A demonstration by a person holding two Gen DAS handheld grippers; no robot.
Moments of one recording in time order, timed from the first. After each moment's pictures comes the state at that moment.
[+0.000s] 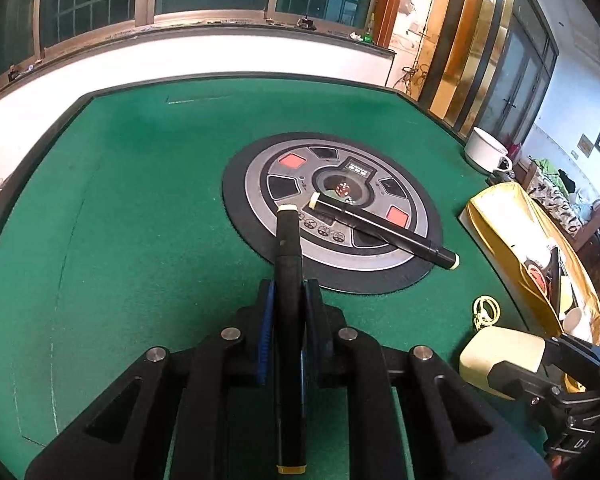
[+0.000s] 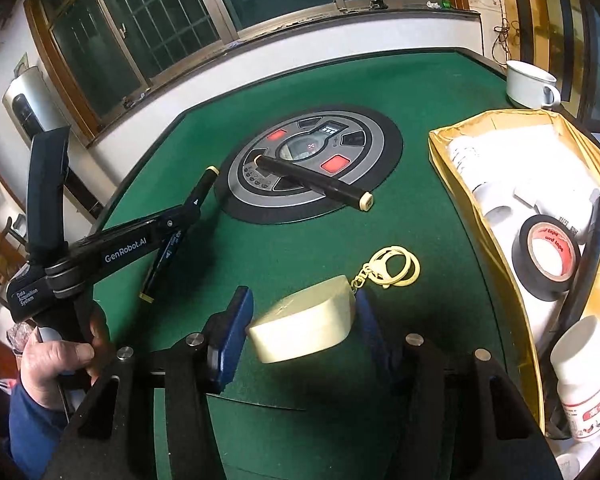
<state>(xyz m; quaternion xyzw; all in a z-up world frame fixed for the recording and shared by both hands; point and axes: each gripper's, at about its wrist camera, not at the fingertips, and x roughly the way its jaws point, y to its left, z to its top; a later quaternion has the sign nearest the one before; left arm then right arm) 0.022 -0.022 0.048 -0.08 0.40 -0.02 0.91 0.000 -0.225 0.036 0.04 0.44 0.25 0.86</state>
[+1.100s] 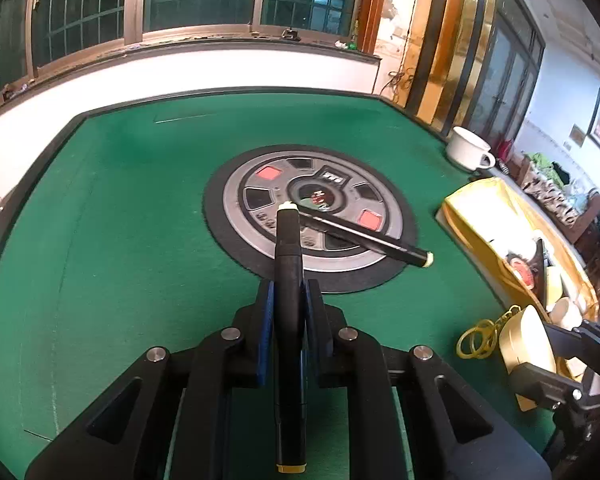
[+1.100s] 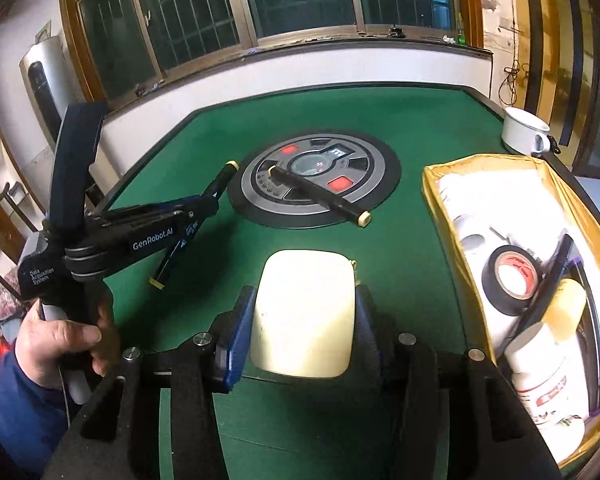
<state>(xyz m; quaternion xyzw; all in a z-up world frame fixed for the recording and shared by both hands) 0.008 -0.043 0.062 -0.07 0.38 -0.04 0.92 -0.032 -0.229 0.062 -0.02 0.40 0.26 0.88</state>
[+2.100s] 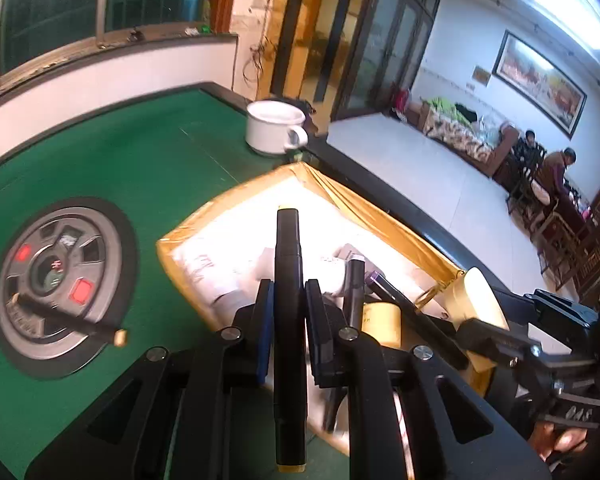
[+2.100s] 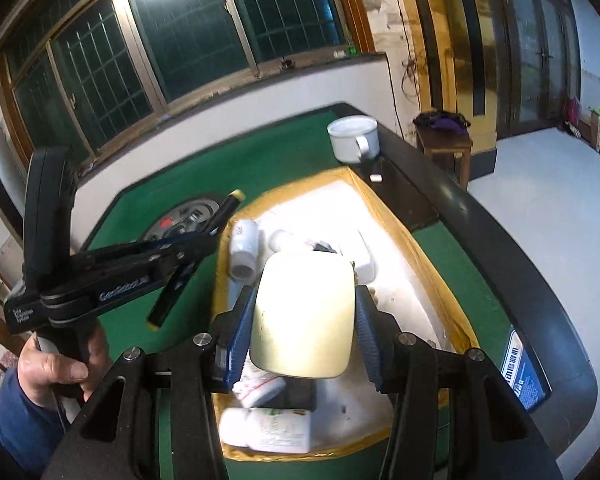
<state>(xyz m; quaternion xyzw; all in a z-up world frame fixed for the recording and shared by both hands) 0.066 -0.268 0.103 -0.01 0.40 -0.23 0.89 -0.021 -0.432 0.111 0.08 0.37 0.14 0.91</state>
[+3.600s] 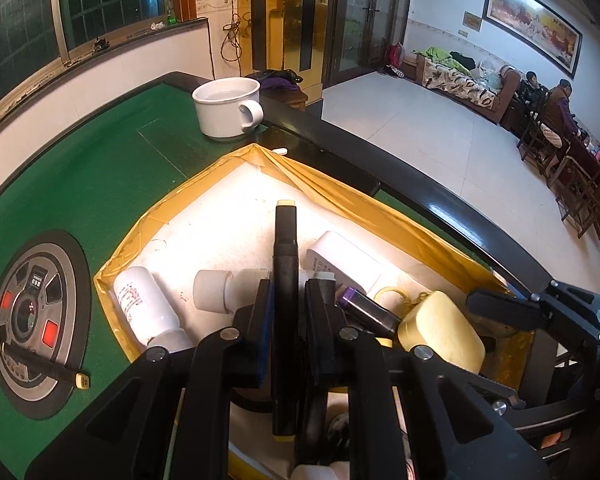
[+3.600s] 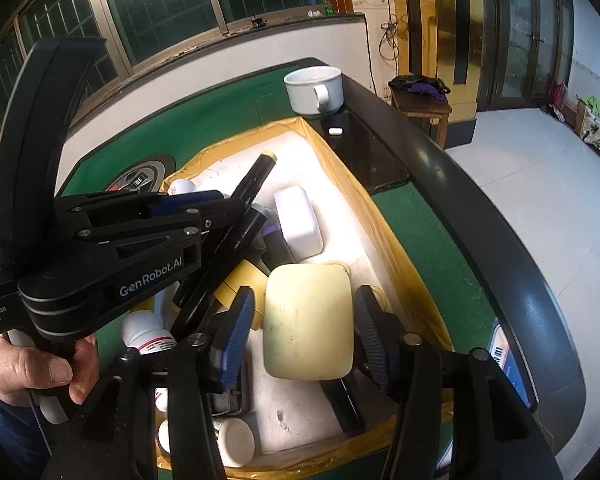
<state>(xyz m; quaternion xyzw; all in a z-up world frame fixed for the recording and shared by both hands) 0.076 -0.334 0.096 0.08 0.43 -0.23 0.87 0.004 -0.450 0.080 0.04 0.44 0.09 0.89</state>
